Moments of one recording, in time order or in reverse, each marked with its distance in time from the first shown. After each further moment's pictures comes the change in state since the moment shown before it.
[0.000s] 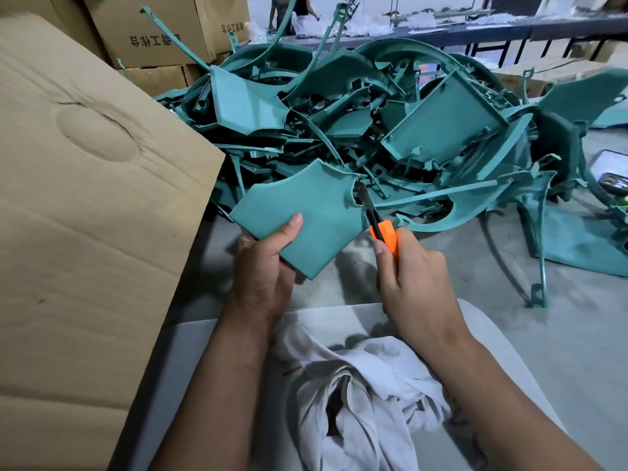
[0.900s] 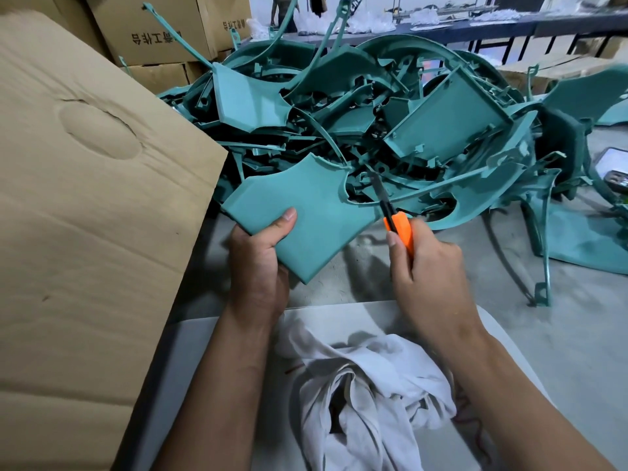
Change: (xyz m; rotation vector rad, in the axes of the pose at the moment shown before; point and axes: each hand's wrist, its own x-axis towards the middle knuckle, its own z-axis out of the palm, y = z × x) left_hand -0.004 0.009 0.002 0.088 0.039 0.125; right_hand 0.005 0.002 -0.008 -0.086 0.095 -0.048
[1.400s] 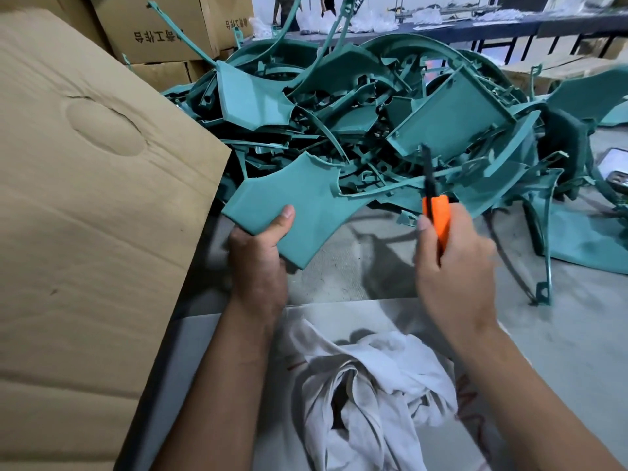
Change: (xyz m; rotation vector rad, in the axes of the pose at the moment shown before) left_hand -0.001 -0.001 -0.004 0.091 0.080 0.039; right_hand 0.005 0.005 -0.009 0.125 0.154 0.029
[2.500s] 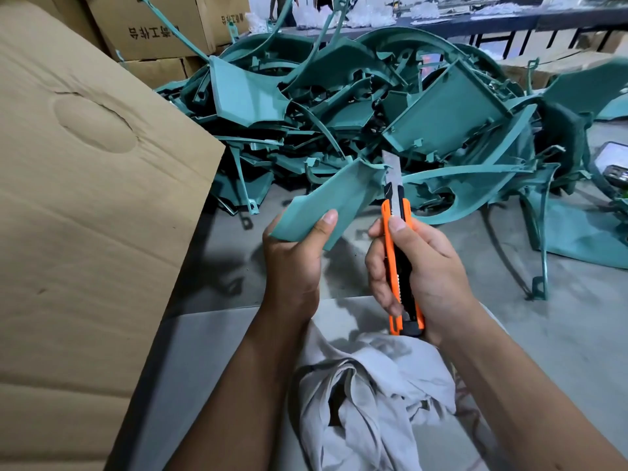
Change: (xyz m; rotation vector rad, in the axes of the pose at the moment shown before) left_hand -0.028 -0.016 0.033 0.114 -0.113 0.129; right_hand -0.005 -0.026 -0.002 1.115 -0.444 0.526
